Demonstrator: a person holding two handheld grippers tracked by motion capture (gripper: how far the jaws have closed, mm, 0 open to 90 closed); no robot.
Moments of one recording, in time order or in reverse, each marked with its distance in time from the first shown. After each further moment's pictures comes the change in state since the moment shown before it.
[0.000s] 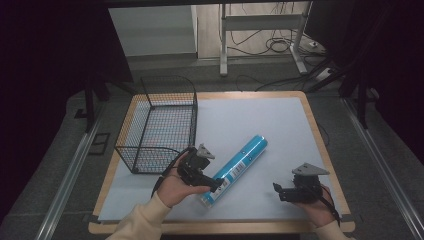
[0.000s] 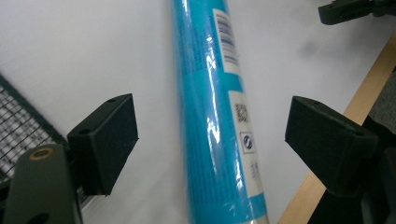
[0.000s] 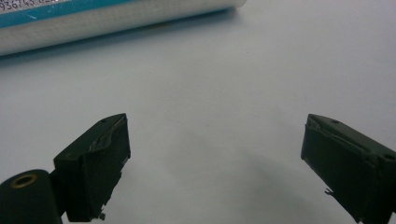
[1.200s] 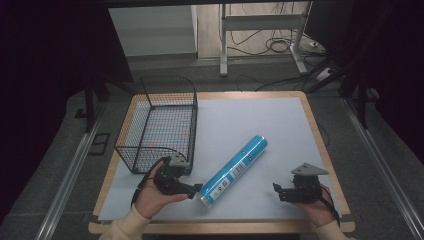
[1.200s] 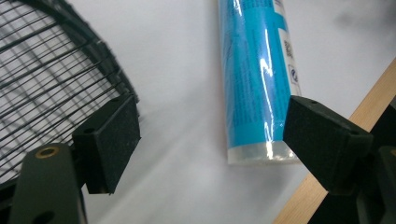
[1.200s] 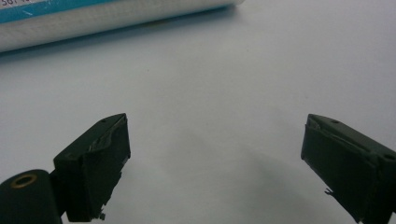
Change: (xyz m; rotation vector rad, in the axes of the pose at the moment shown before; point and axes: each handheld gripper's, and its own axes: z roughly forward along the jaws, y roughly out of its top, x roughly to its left) left arm 0.025 -0.058 -0.023 -0.020 0.046 -0.080; right arm 0.000 0.000 0.001 0.006 -0.002 -0.004
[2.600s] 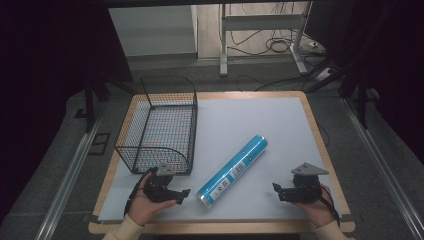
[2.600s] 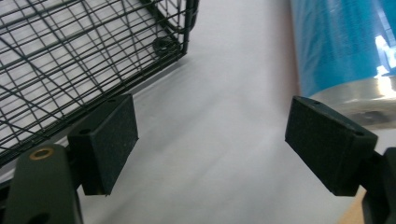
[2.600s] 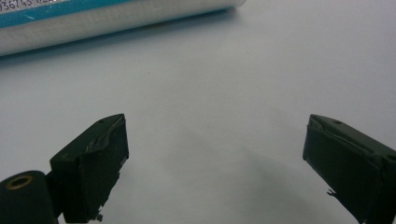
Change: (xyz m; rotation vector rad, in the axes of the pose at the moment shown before) left arm 0.030 -0.054 0.019 -0.015 0.039 -0.091; right arm 0.000 0.001 0.000 -0.001 -0.005 0.004
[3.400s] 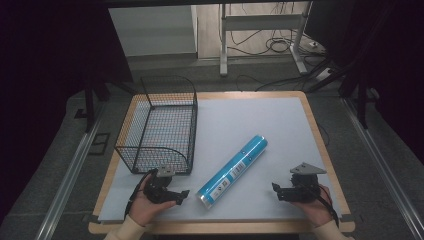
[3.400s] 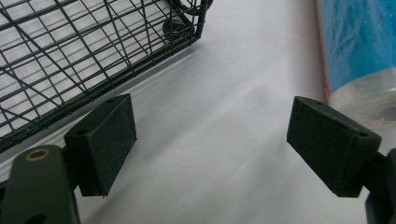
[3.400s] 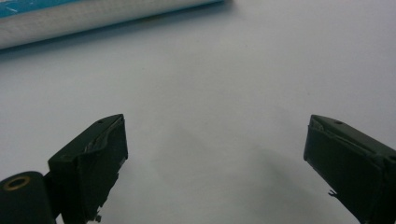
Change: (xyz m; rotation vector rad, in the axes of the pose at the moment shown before) left arm 0.008 -0.010 0.014 0.006 0.028 -0.014; right arm 0.000 -0.001 0.006 0.017 -0.006 0.015
